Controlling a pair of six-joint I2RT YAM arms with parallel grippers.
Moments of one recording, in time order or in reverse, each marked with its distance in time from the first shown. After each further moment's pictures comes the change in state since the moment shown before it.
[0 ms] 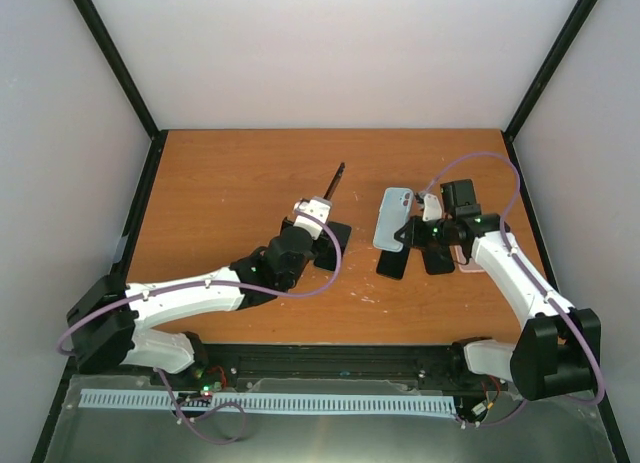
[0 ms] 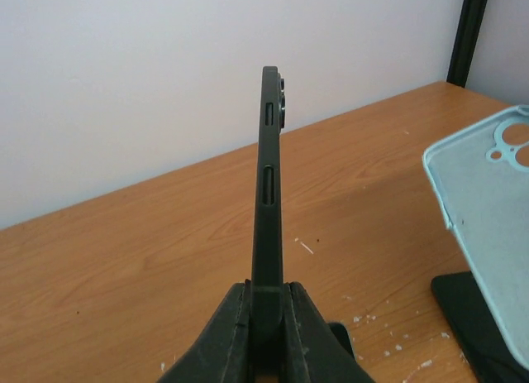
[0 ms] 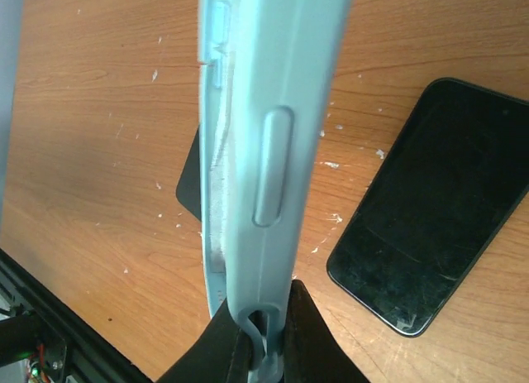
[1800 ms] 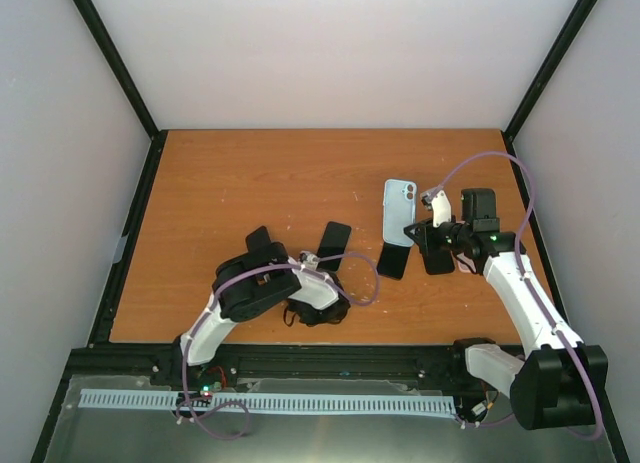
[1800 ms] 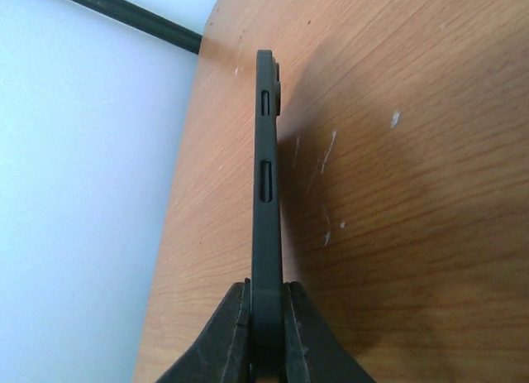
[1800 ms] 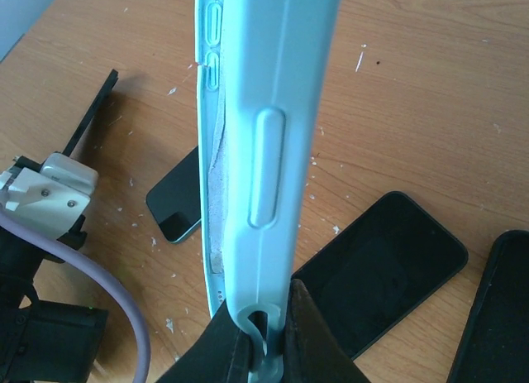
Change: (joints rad) left arm -0.106 0.860 0.335 -1.526 -0.529 -1.192; right arm -0.097 -0.153 -0.103 0.126 -0.053 -0.411
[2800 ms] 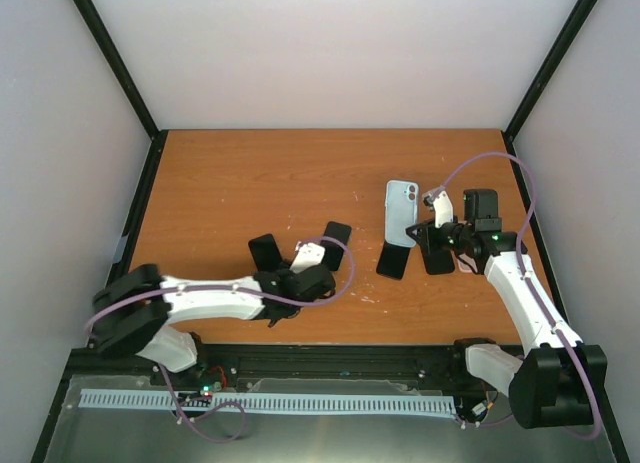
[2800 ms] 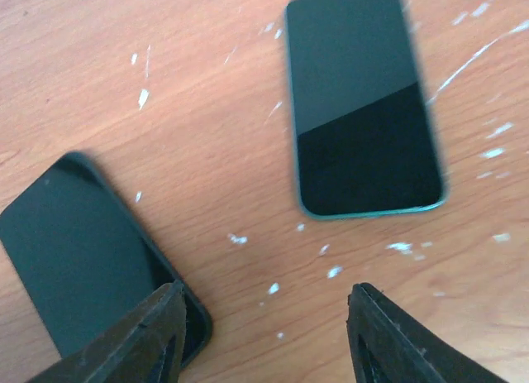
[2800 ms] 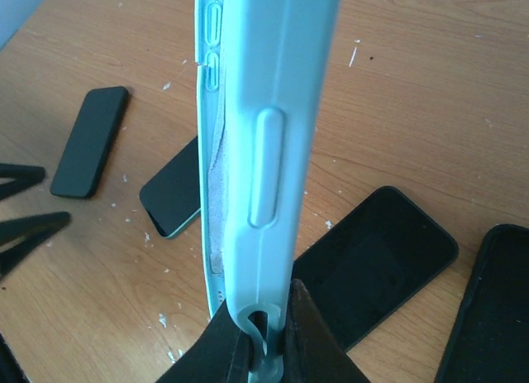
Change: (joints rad) left arm 0.001 -0.646 -0.369 0.903 0.490 0.668; right arm -0.021 0.004 -0.002 -0.005 -0.016 -0.015
